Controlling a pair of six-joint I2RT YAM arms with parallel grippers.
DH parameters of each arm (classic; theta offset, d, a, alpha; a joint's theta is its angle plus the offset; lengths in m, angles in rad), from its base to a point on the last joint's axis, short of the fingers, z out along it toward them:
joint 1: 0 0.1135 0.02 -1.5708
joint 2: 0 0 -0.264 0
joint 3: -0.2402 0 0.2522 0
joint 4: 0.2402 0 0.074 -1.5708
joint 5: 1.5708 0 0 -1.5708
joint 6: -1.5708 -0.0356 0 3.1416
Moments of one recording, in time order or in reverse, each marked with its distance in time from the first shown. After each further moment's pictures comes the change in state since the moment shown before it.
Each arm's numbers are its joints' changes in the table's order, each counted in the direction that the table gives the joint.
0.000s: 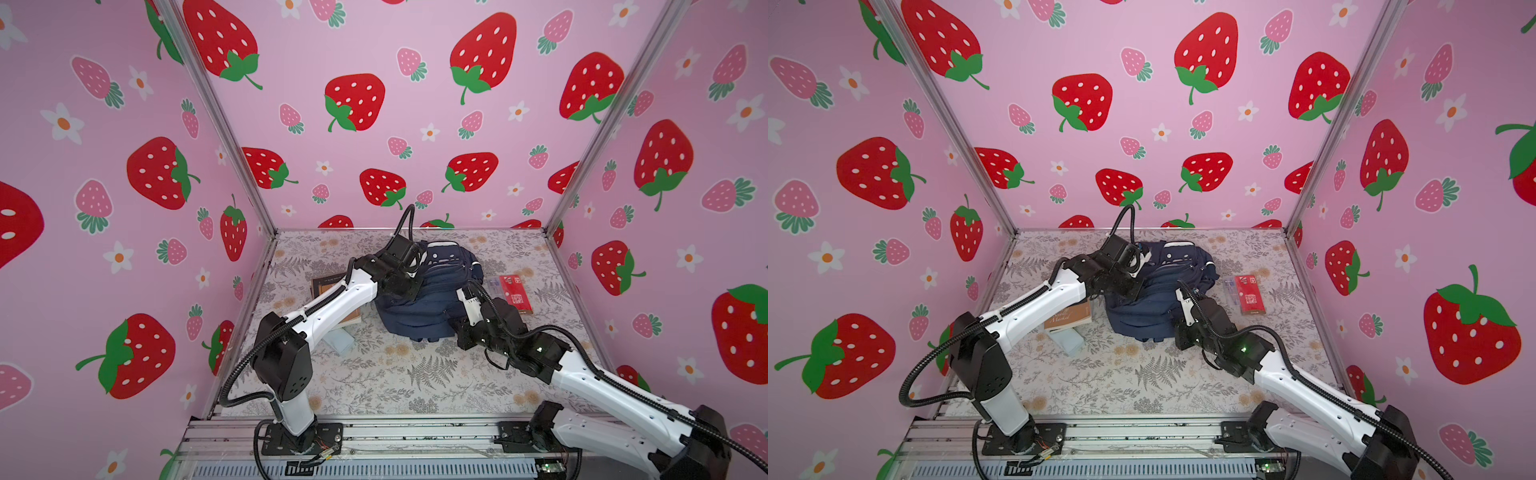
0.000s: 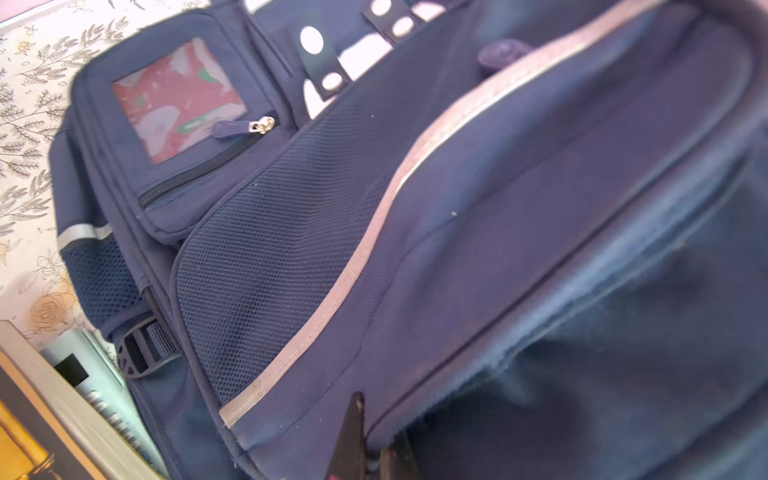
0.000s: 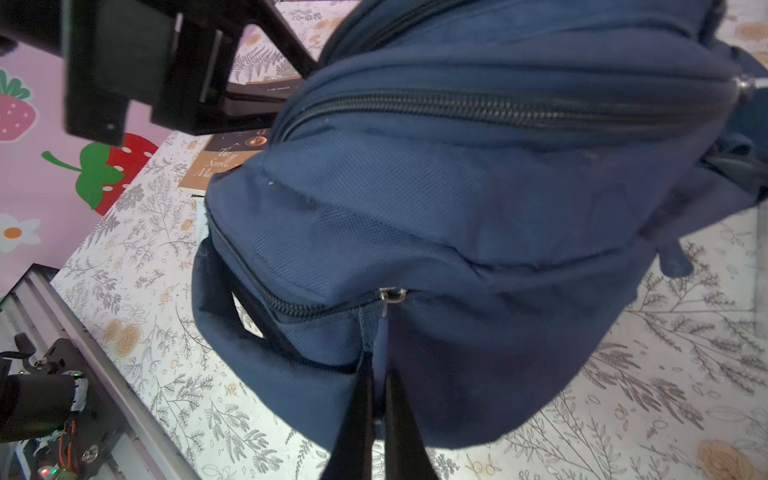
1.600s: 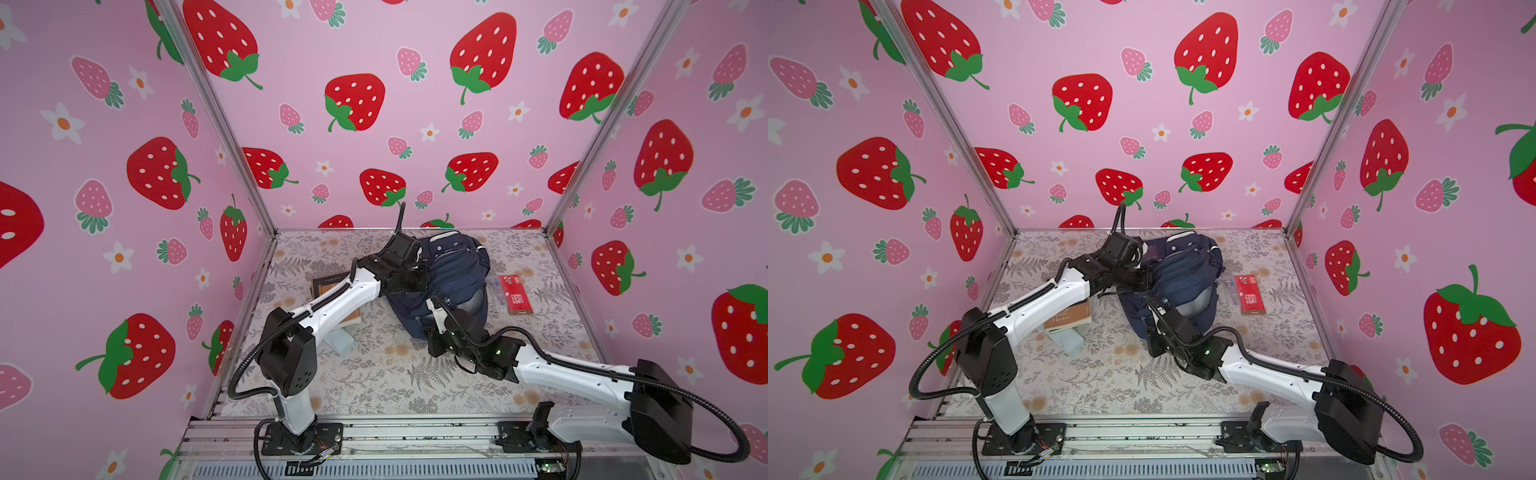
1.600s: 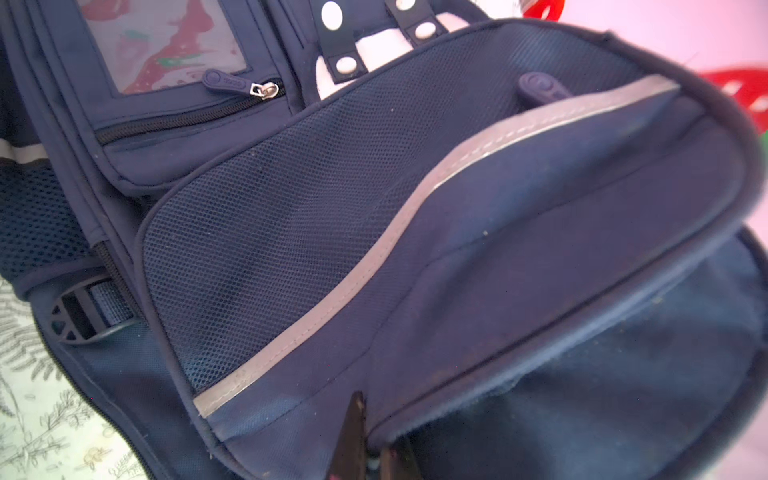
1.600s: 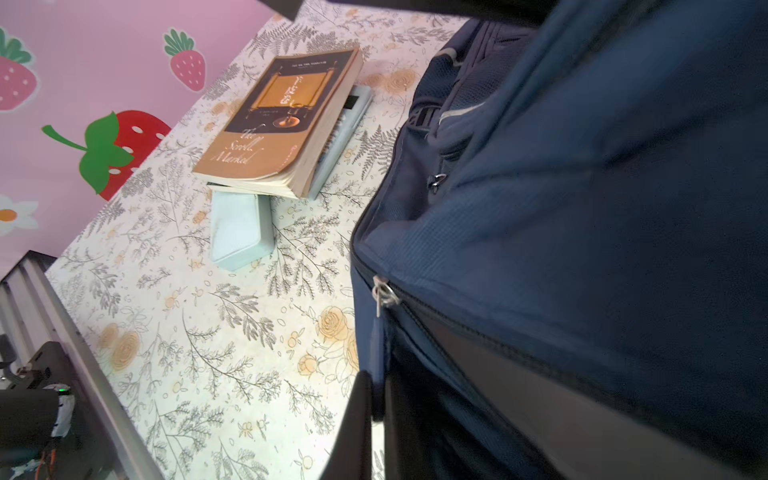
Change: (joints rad) left arm 0.018 0.013 0.033 -0.193 0.132 0.473; right arm 0.174 0.270 0.039 -0.323 0.111 -0.077
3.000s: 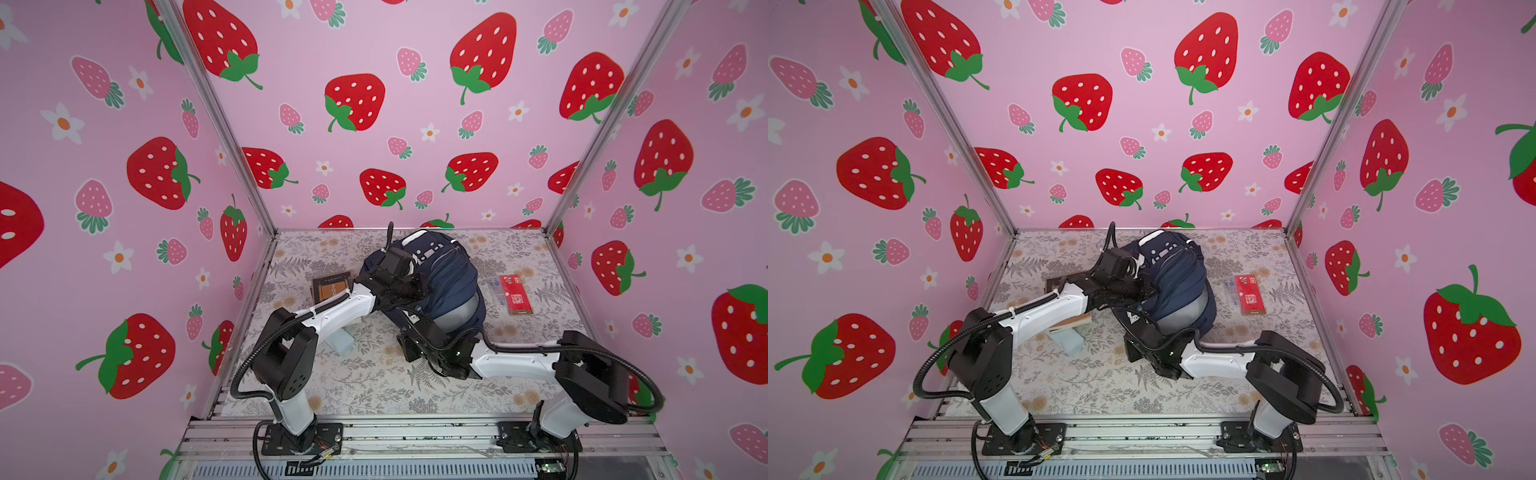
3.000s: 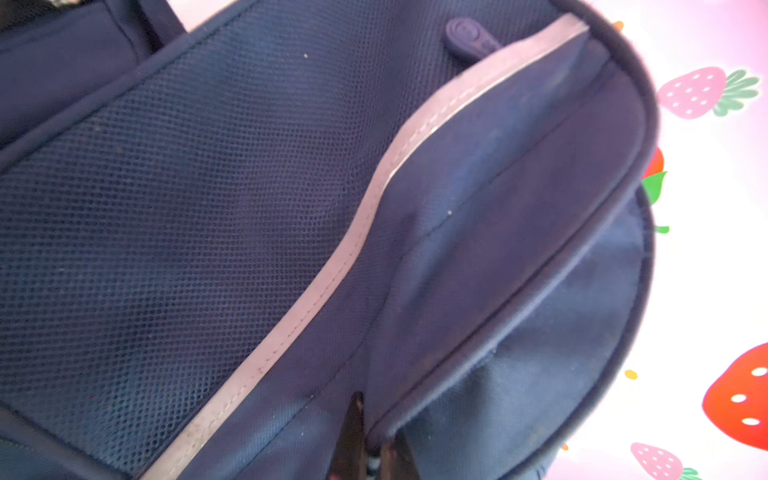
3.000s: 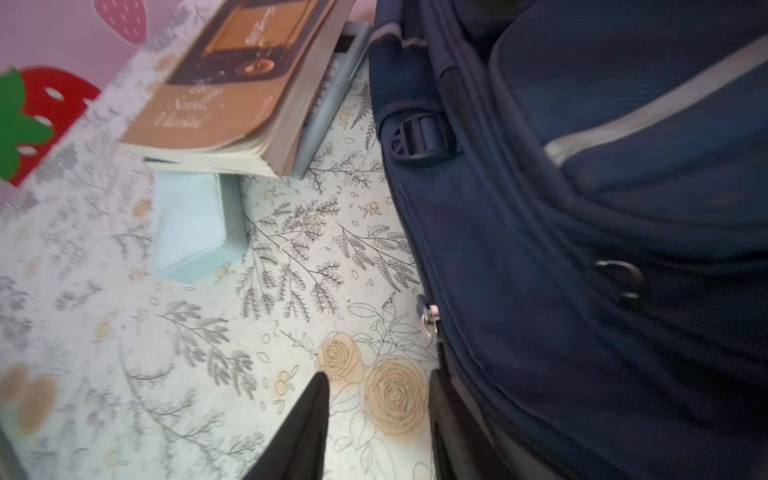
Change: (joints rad) left arm 0.020 -0.018 0.270 -0.333 0.167 0.130; right arm 0.092 0.295 -0.087 -0.116 0.128 -0.108
